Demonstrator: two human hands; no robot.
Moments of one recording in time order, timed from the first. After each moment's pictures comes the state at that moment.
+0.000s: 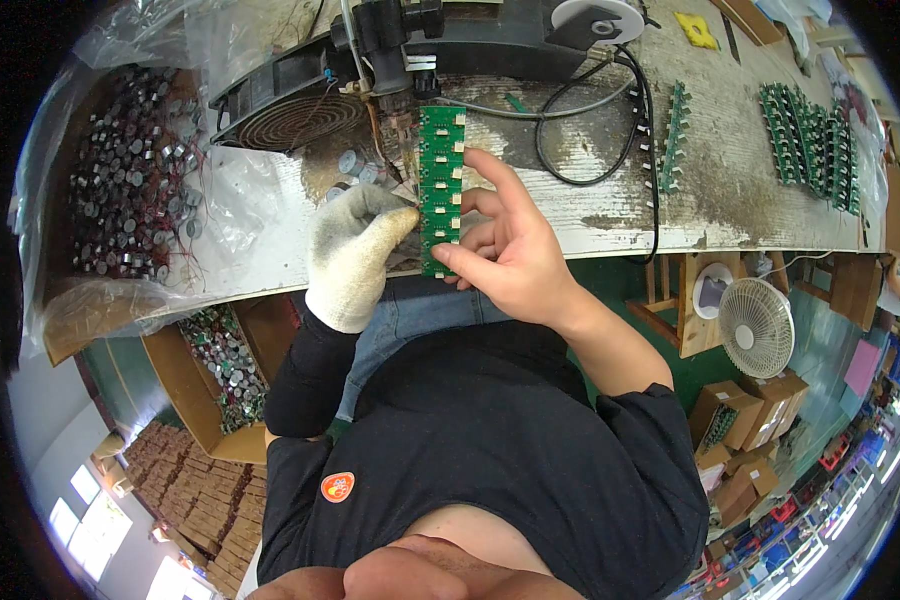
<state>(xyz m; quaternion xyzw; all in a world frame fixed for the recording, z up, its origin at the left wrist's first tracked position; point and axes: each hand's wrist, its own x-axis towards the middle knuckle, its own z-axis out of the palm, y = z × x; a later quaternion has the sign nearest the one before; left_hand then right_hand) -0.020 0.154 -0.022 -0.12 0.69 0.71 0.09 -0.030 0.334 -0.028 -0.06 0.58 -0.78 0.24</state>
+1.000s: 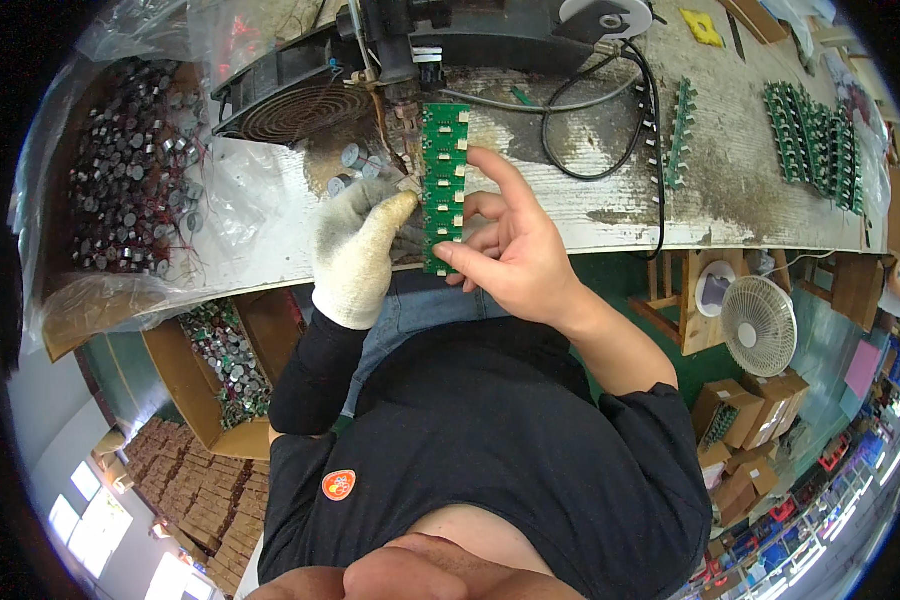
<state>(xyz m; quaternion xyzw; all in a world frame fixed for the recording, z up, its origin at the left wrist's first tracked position) -0.017 0.163 -0.025 -0.17 0.65 0.74 0.06 -0.026 0.337 -0.028 -0.04 0.58 -0.77 0.26</state>
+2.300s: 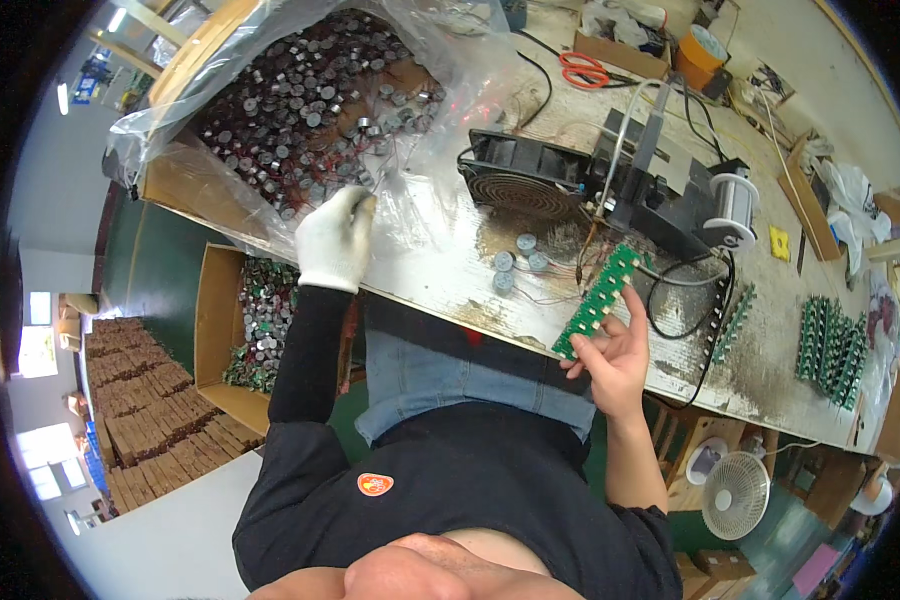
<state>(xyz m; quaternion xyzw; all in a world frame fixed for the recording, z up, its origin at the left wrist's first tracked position) 0.001 -0.010 0.001 -0.20 0.94 0.17 -0.22 -0.027 0.331 -0.034 -0.05 0.61 -0.76 0.20</state>
